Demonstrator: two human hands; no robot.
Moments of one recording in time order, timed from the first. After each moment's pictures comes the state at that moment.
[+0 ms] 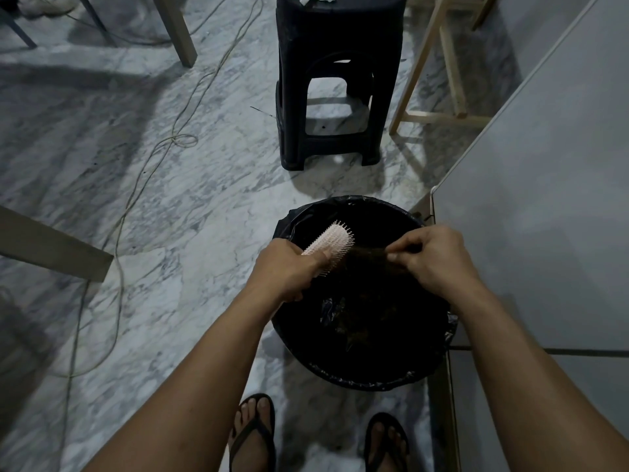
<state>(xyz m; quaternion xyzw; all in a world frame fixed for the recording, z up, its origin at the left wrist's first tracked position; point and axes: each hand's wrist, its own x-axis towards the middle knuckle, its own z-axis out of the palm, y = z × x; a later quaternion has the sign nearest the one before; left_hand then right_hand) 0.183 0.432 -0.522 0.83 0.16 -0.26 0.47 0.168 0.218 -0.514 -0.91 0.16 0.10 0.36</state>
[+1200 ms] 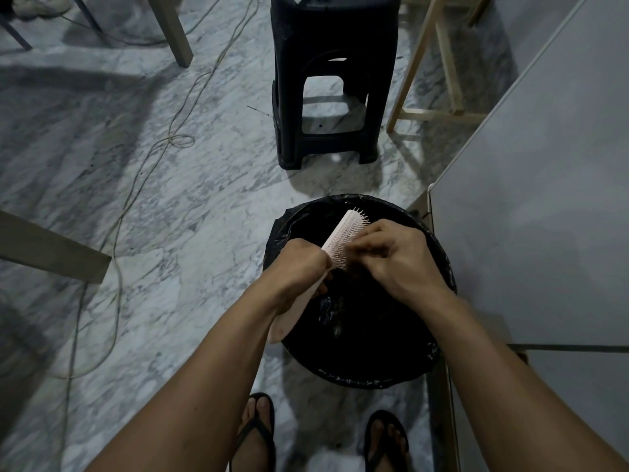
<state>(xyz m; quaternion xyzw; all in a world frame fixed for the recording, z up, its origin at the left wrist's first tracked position) 0.183 0.411 -0.501 0.77 0.17 -0.34 0.51 0.163 0.251 -0.522 -0.89 0.00 0.01 0.46</state>
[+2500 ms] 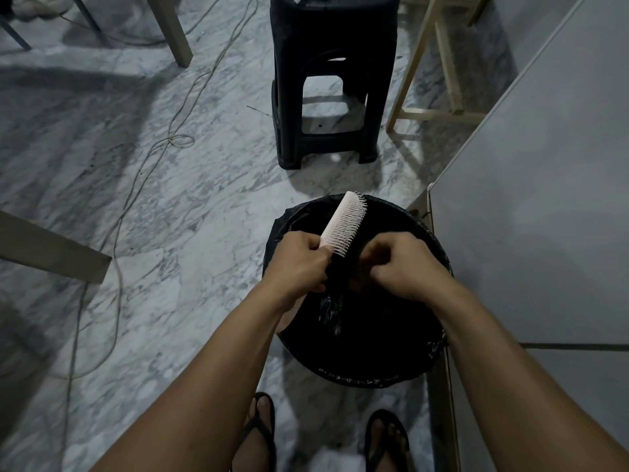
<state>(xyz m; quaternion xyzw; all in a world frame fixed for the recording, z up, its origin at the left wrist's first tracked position) 0.182 0.410 -0.511 0.82 0.11 -0.26 0.51 0.166 0.240 -0.508 -0.91 0.12 0.21 0.34</state>
